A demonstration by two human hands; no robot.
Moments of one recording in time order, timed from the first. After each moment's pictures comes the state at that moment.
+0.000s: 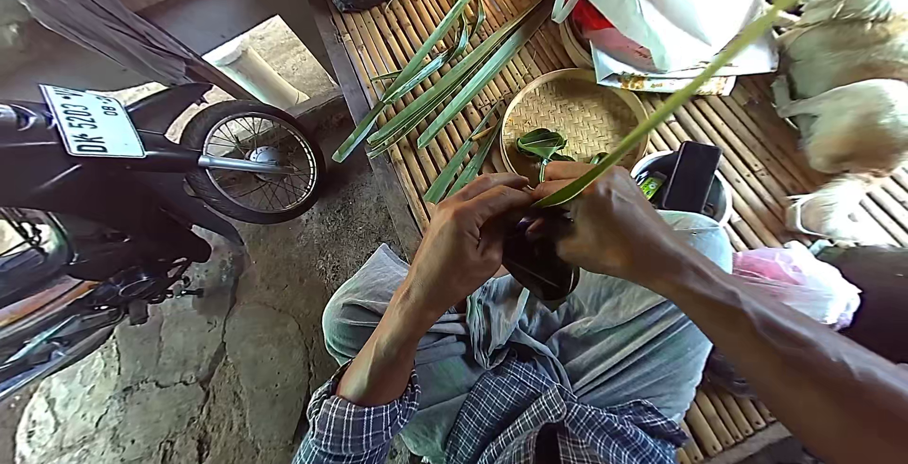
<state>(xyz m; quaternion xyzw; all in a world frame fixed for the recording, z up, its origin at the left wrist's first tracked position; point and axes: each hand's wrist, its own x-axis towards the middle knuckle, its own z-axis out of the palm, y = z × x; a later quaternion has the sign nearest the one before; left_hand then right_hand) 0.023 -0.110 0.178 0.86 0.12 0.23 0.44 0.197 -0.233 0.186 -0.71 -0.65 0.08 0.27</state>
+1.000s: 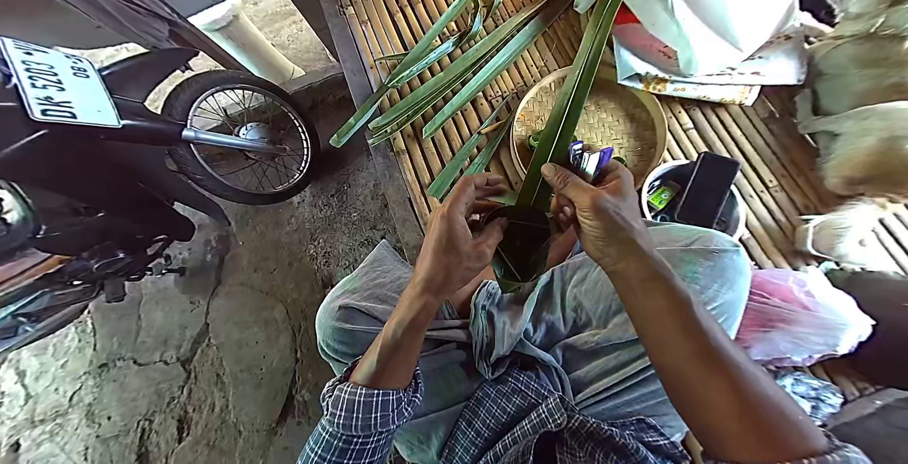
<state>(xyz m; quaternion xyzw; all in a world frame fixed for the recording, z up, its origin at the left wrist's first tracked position) 0.017 -0.083 0.116 0.77 0.26 0.20 0.54 0.195 -0.192 0.119 -0.60 -0.20 0.36 0.69</state>
